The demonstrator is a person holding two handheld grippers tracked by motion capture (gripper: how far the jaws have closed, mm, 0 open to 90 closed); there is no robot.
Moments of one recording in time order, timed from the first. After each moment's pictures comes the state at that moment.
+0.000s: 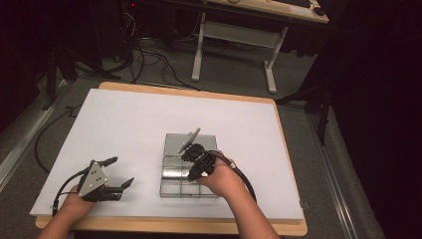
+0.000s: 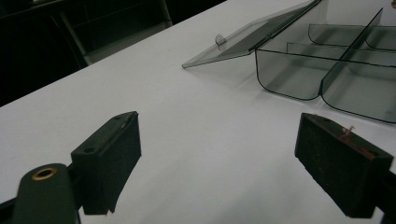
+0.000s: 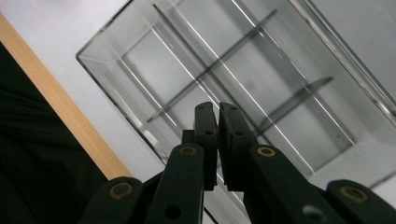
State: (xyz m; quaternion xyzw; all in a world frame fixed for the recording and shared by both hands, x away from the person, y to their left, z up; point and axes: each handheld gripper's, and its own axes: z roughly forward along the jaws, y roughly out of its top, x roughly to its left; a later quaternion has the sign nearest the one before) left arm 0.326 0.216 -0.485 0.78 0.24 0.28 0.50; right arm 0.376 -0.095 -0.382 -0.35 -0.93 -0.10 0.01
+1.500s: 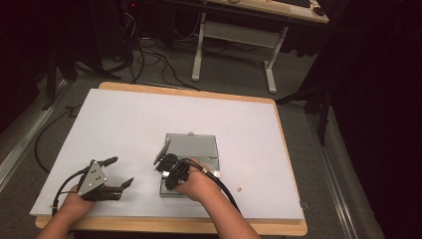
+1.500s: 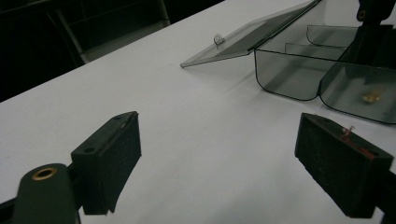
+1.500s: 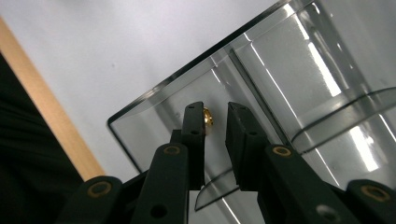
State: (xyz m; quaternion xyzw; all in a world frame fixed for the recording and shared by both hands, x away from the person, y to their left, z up) left arm 0.328 0.217 -0.485 0.78 0.24 0.27 0.50; right arm 0.376 -0.036 -0.425 -0.30 -0.95 -0.09 0.02
